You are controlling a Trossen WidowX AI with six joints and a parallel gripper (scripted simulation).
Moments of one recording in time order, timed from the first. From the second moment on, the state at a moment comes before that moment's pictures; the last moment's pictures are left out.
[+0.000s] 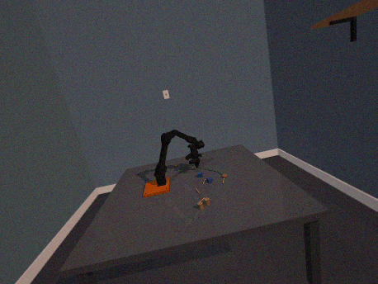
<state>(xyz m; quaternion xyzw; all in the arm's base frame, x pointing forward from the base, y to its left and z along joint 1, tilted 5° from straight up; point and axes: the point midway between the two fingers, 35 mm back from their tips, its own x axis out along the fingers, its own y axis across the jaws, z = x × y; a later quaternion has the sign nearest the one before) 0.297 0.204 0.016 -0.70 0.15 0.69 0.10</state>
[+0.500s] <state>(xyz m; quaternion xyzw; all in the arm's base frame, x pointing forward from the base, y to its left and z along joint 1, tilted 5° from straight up) 0.297 0.205 0.036 -0.70 0.15 0.69 0.10</state>
